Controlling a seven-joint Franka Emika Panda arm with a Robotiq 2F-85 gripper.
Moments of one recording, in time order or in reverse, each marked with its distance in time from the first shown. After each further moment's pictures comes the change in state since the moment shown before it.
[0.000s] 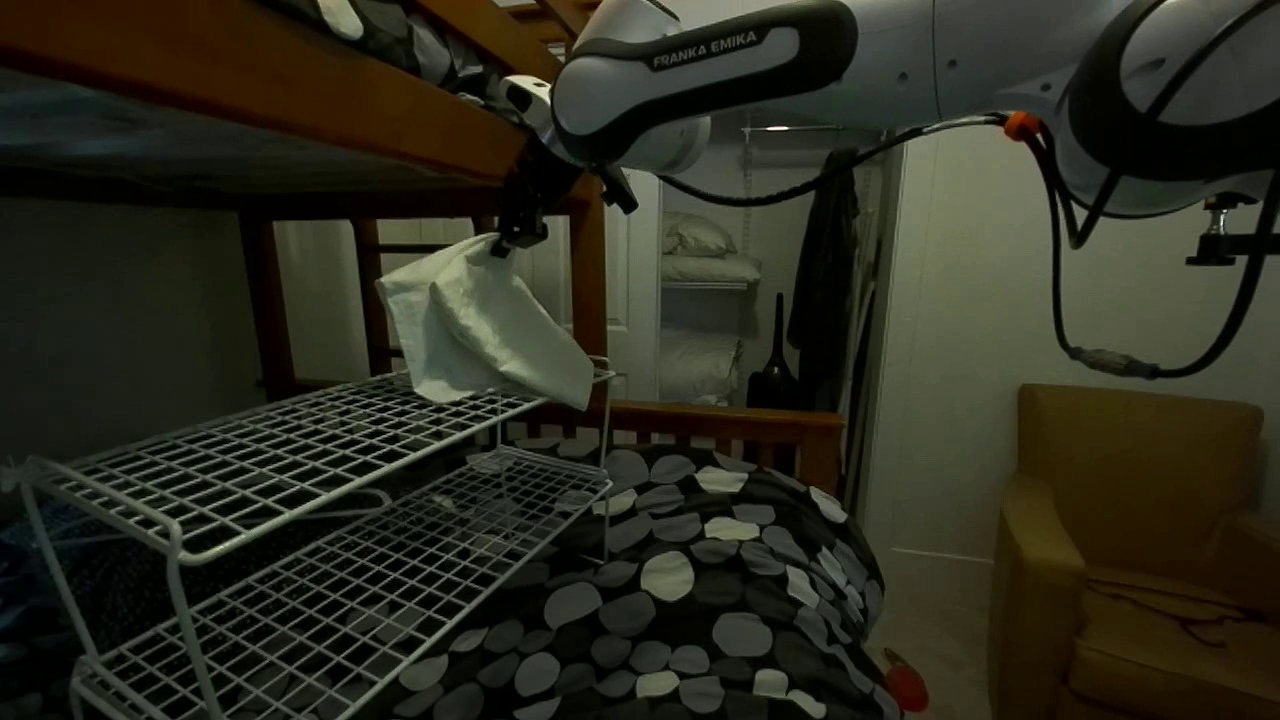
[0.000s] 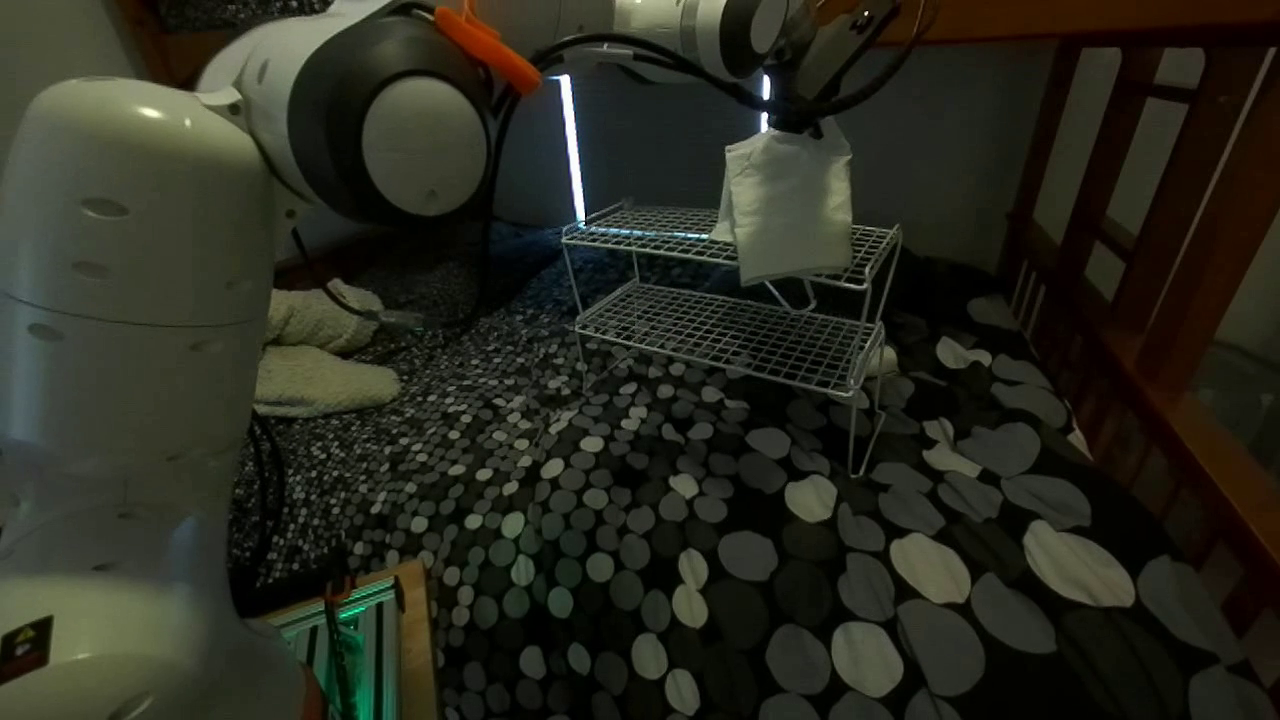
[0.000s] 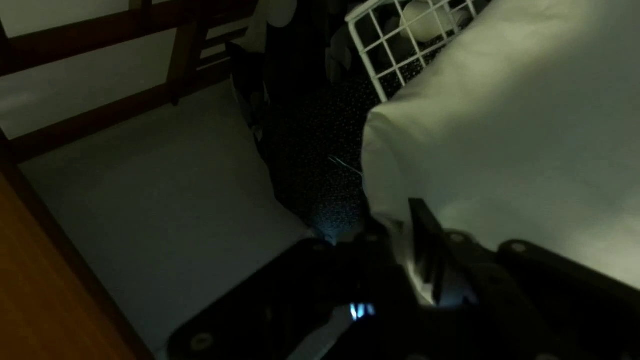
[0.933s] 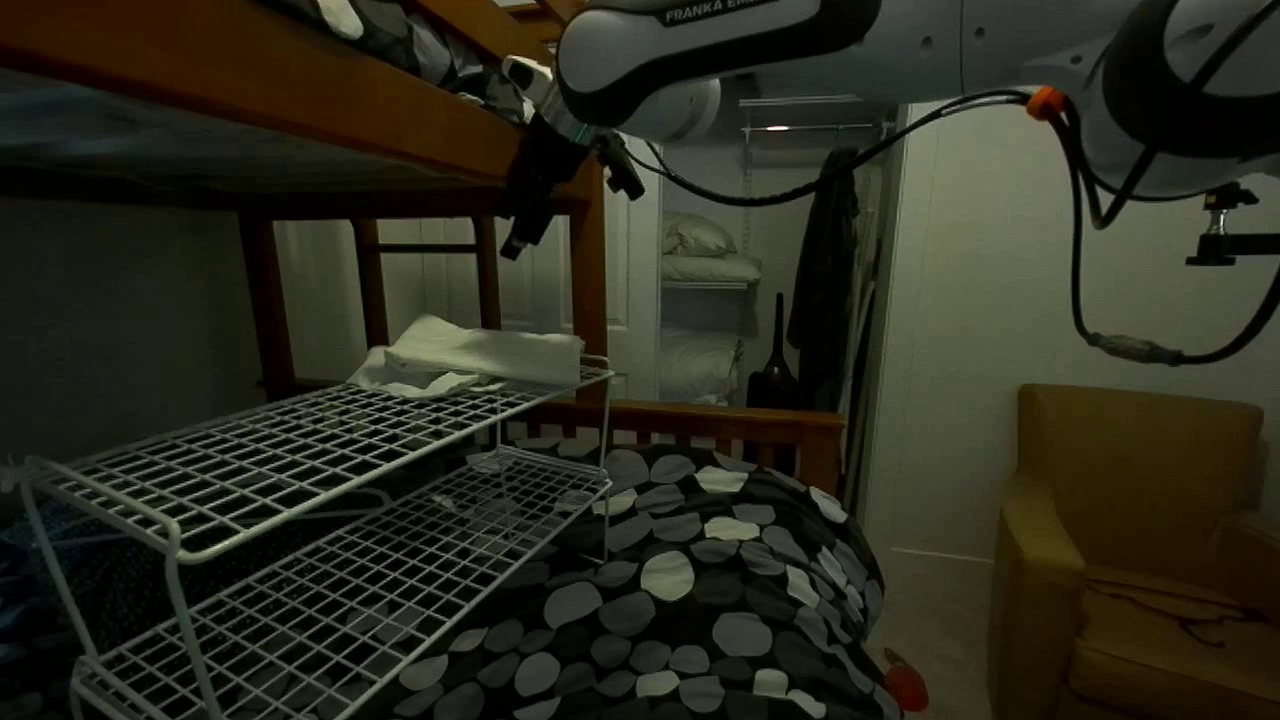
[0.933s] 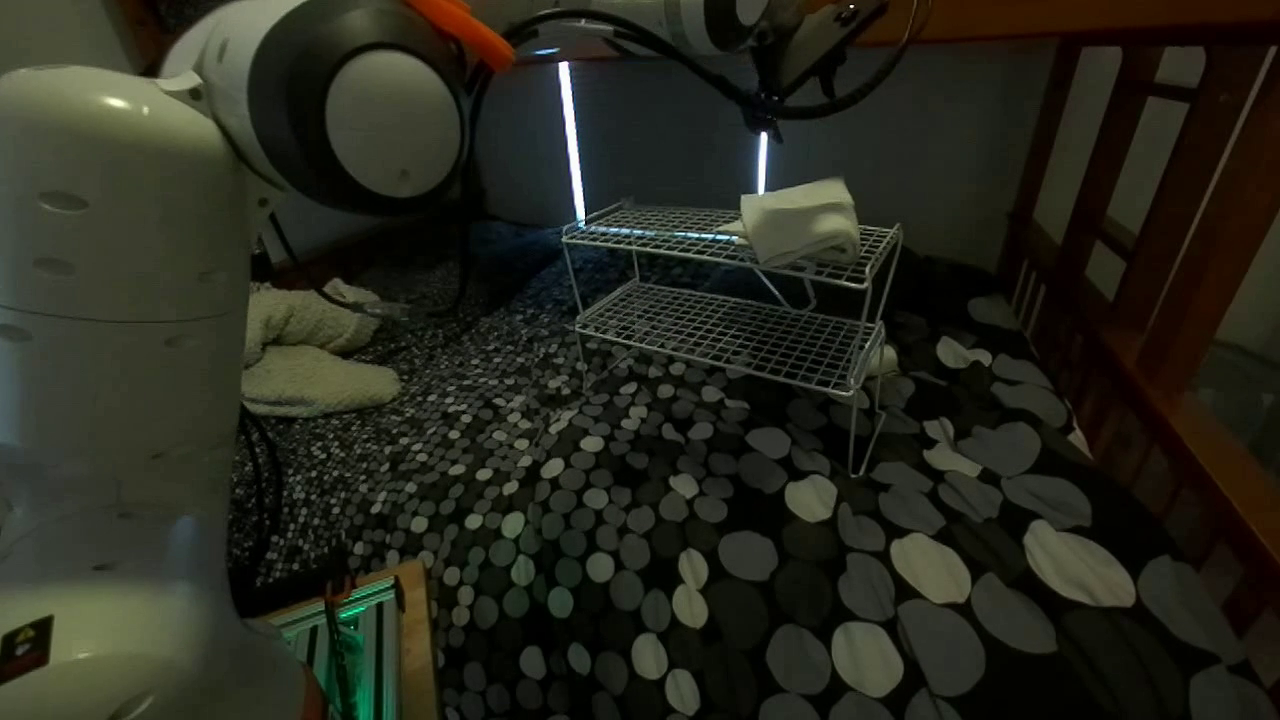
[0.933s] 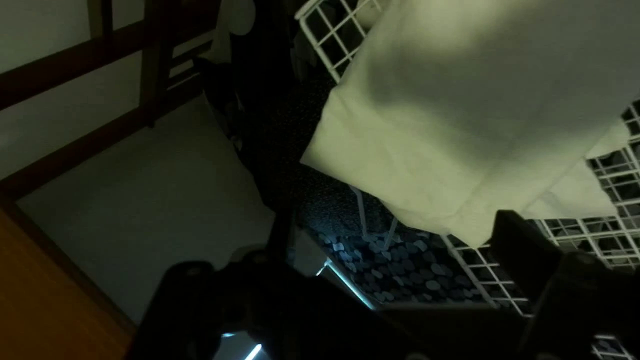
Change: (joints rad) arm 0.002 -0.059 0.006 -0.011 0.039 -0.127 0.122
